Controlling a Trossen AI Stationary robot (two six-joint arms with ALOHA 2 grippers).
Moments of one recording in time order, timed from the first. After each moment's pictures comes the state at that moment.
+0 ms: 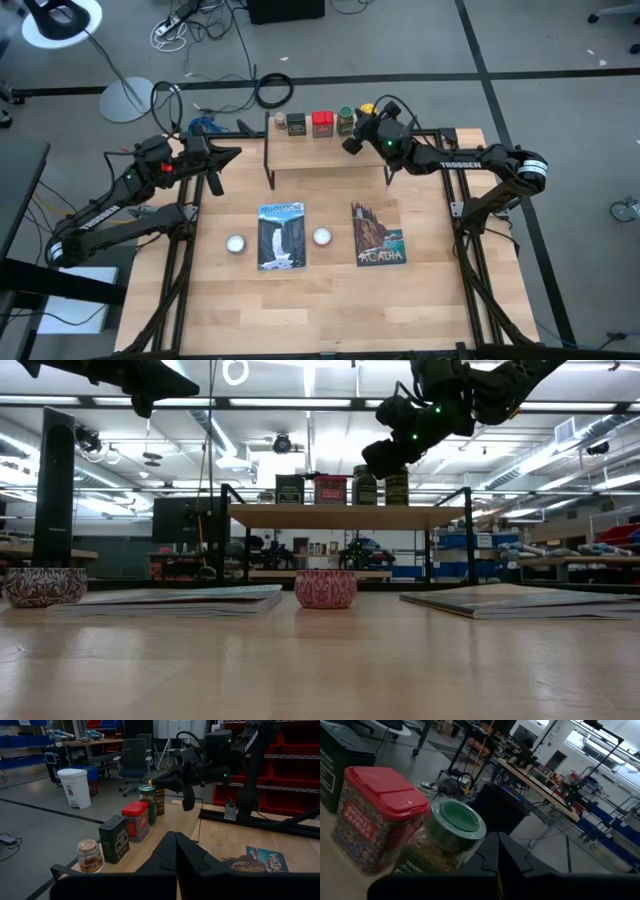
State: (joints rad) left arm 0.59 0.49 0.67 -0.23 0.18 0.01; right arm -0.40 1.48 0.90 0.47 0.70 -0.46
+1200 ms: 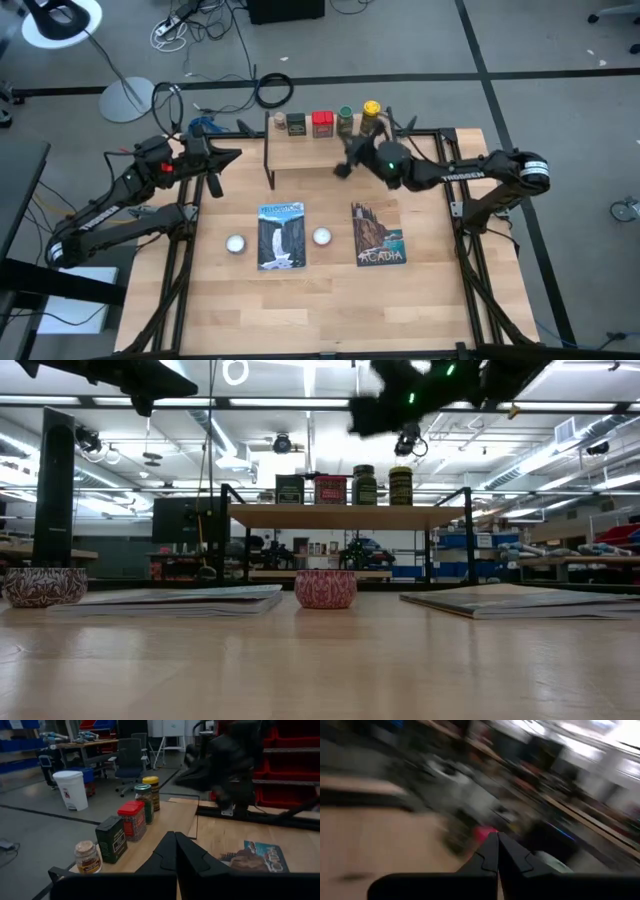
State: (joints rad) left arm 0.59 0.49 0.67 -0.24 0.21 0.05; right arm -0.18 1.46 0.90 0.54 0.64 -0.41
